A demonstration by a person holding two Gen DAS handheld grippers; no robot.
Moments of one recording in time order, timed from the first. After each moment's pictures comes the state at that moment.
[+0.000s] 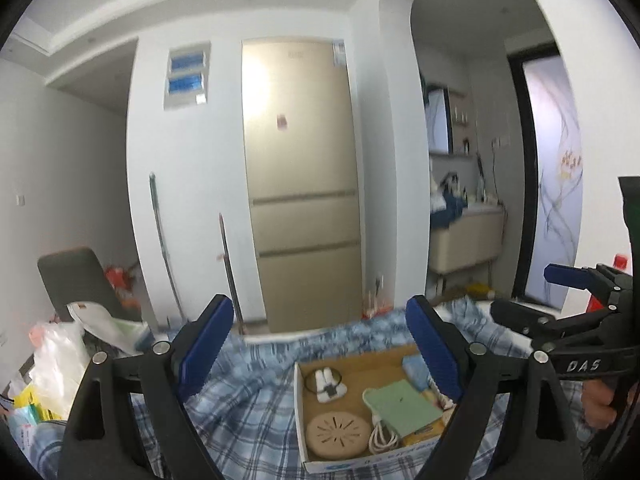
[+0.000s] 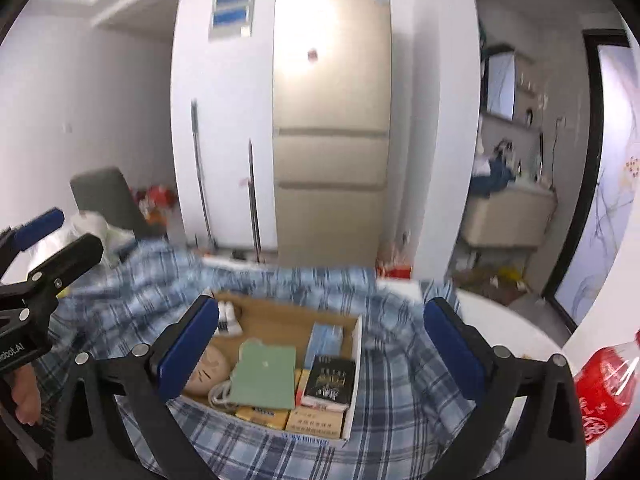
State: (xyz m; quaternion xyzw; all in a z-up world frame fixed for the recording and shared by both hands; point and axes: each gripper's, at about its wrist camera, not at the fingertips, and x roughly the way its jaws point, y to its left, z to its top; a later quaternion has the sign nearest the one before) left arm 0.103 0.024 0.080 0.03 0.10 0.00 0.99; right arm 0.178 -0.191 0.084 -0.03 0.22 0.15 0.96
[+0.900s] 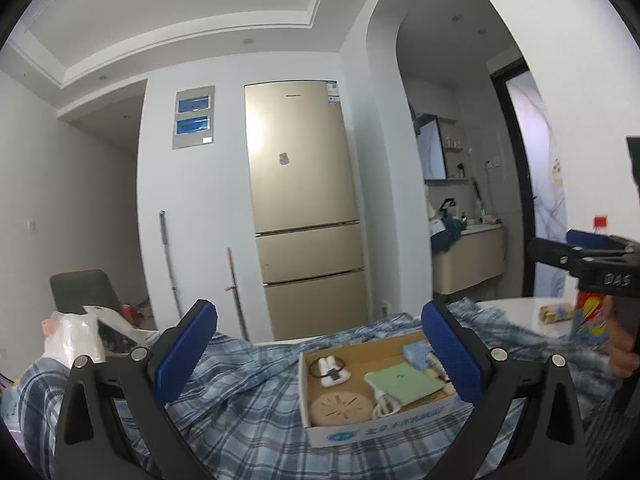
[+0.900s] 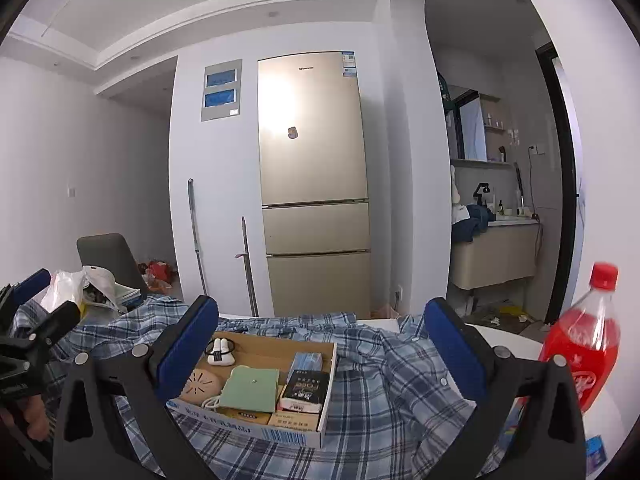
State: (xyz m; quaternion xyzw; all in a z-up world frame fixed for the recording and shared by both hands) left arm 0.039 0.018 0.015 0.06 0.03 0.01 1.00; right arm 0.109 -0.251 0.056 0.02 0.09 0.14 0.99
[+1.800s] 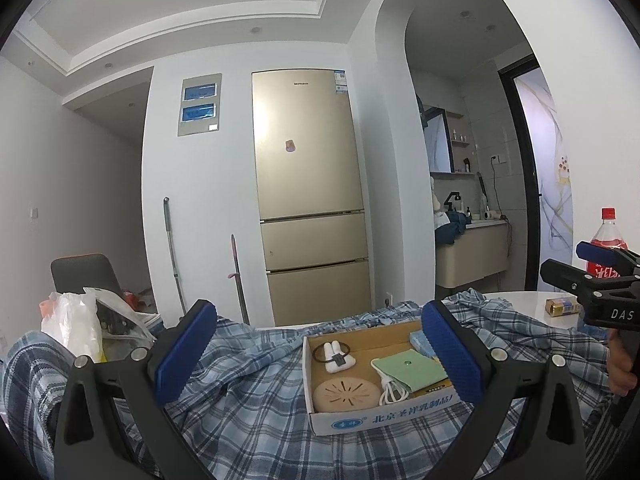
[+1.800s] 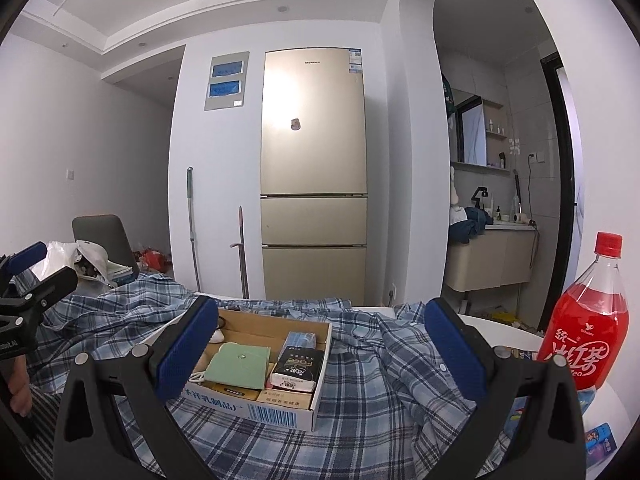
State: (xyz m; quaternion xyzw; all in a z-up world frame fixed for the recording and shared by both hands) left arm 0.047 0.032 -0.003 0.05 0.05 0.01 1.00; right arm 0.105 -0.246 0.022 0.00 0.09 0.13 0.99
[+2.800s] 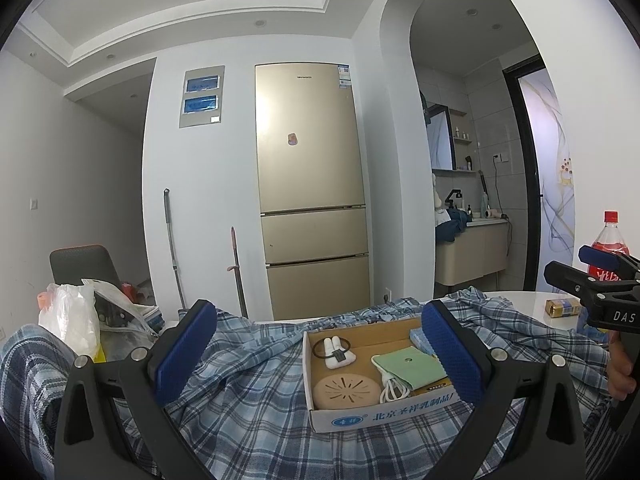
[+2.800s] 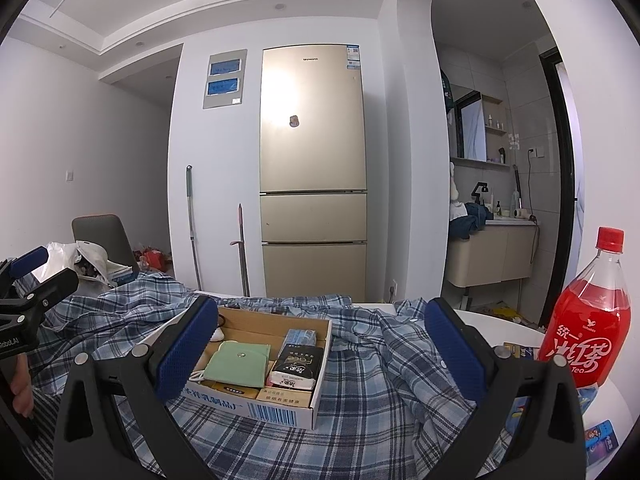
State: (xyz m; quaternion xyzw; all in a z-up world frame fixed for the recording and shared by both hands) left arm 0.051 0.034 -0.005 0.04 0.06 0.01 1.00; right arm 0.107 -0.248 0.020 0.00 0.09 0.13 0.99
